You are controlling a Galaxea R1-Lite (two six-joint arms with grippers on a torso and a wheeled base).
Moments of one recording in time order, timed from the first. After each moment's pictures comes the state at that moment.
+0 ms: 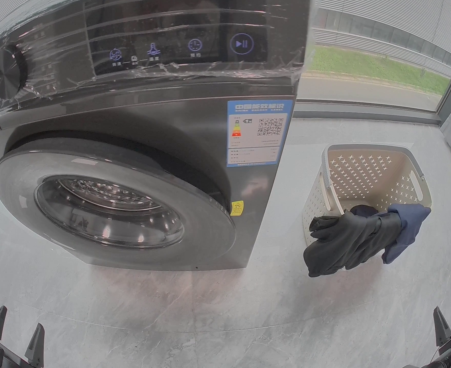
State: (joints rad) left arm 0.00 0.02 -0.02 0.01 0.02 -0.04; right arm -0.01 0.02 -0.02 0.00 0.01 -0.01
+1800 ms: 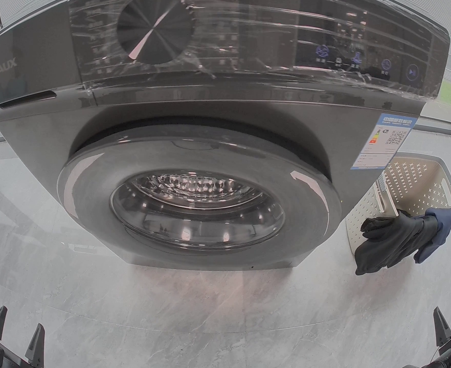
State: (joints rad) left arm 0.00 0.02 -0.02 0.01 0.02 -0.04; right arm -0.01 0.02 -0.02 0.00 0.02 -0.01
